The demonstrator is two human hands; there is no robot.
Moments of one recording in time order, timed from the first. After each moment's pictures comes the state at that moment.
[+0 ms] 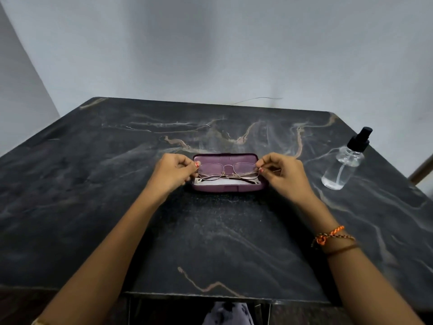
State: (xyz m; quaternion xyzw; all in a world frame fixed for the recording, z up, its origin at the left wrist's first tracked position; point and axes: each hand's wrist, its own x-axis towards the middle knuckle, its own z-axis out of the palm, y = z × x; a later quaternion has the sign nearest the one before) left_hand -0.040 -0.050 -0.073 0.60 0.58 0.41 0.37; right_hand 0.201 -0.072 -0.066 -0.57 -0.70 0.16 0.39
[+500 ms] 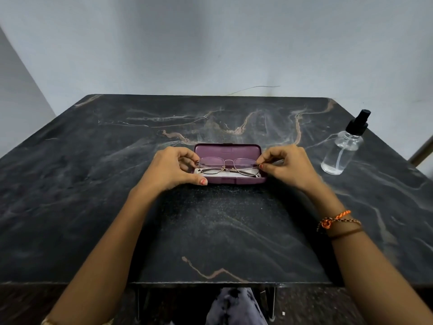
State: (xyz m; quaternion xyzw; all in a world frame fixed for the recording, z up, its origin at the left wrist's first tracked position) left_hand -0.048 -0.064 -0.056 0.72 0.55 0.29 0.30; right_hand 0.209 -0.082 -0.058 -0.58 -0.72 0.16 0.35
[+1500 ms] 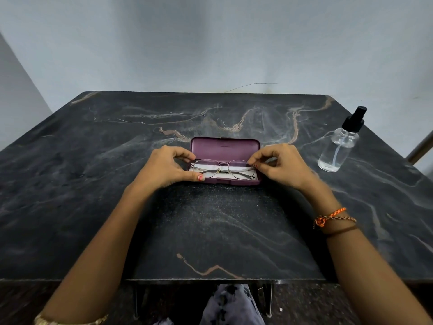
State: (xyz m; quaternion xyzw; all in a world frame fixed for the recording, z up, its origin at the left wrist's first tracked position) left_hand -0.049 -0.061 -0.061 0.72 0.57 0.27 0.29; right_hand 0.205 -0.084 -0.056 -0.54 -0.76 0.15 0.32
